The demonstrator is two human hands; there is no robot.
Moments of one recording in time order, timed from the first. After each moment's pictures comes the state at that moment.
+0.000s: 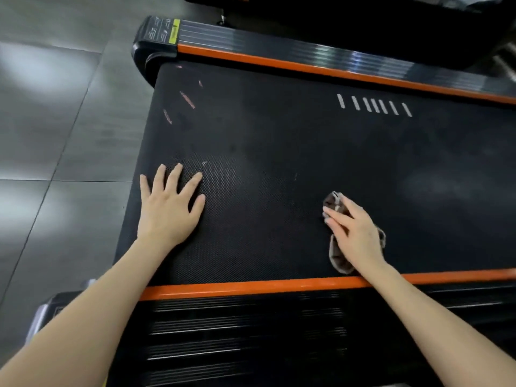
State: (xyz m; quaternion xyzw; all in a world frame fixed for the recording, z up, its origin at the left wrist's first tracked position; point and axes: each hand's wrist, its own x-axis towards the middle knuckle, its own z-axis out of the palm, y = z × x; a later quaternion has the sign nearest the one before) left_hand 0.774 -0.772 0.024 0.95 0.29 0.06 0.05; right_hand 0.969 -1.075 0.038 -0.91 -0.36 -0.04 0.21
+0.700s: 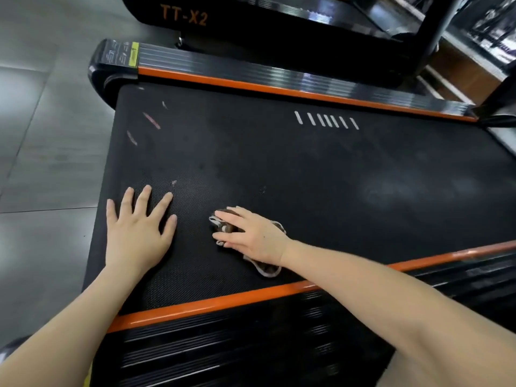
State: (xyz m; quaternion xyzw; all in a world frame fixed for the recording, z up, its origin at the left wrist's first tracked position) left_hand 0.770 -0.770 0.023 0.95 0.29 0.08 0.08; right_hand 0.925 -0.966 0.044 -0.70 -0.70 0.00 0.14
